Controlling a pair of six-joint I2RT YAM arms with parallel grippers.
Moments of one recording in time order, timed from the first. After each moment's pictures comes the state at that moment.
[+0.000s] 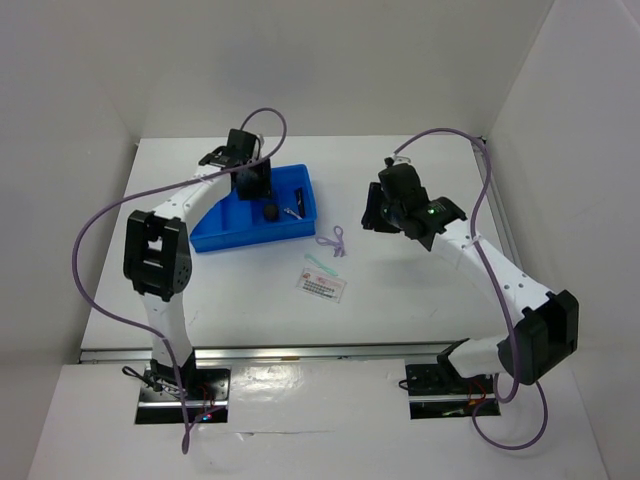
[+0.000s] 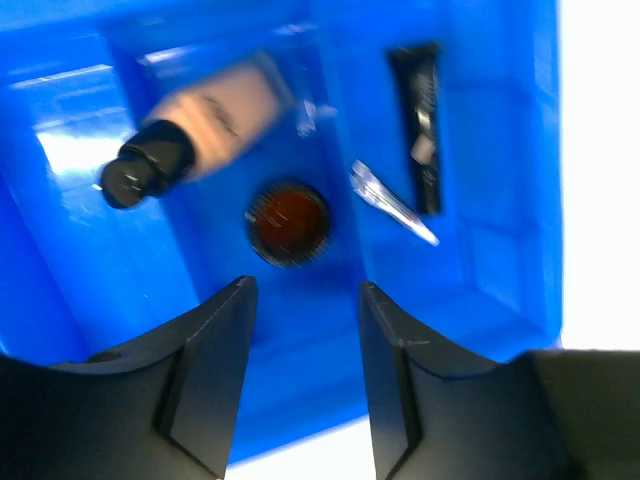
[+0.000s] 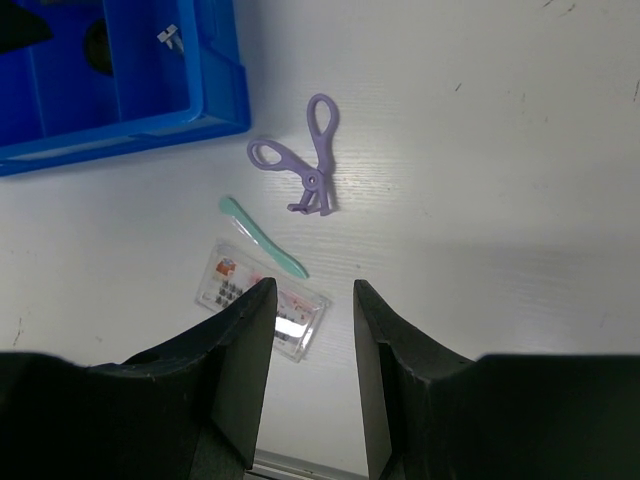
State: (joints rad) left arm -0.24 1.98 1.66 -0.60 0.06 -0.34; right arm 0.51 1.34 1.22 -0.62 0.14 0.53
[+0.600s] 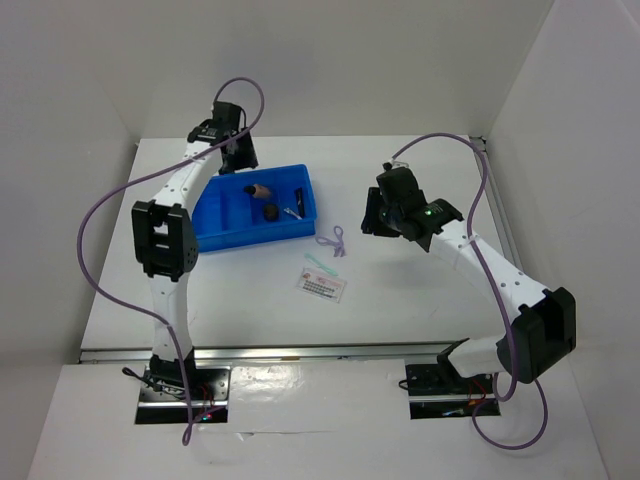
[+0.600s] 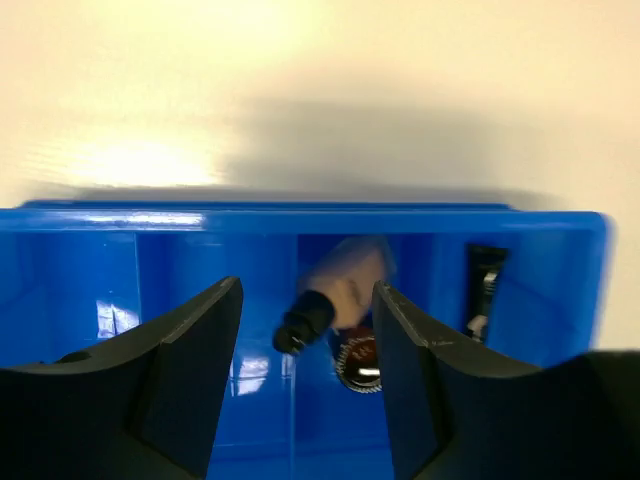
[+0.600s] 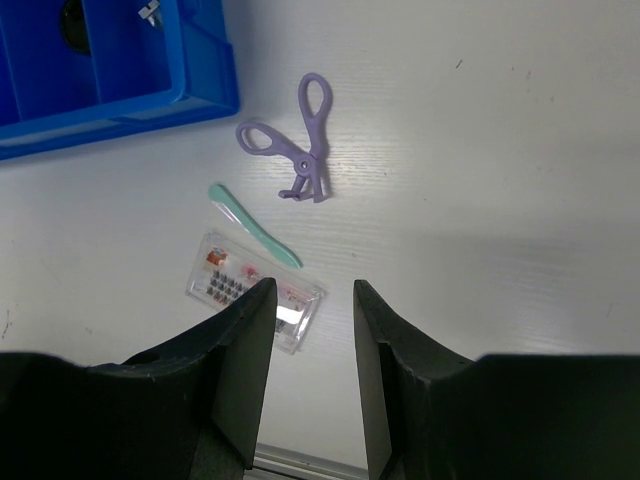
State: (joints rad) left arm -0.18 2.13 2.06 -0.75 -0.14 -0.41; right arm 0.51 1.35 1.19 -0.62 0.13 0.54
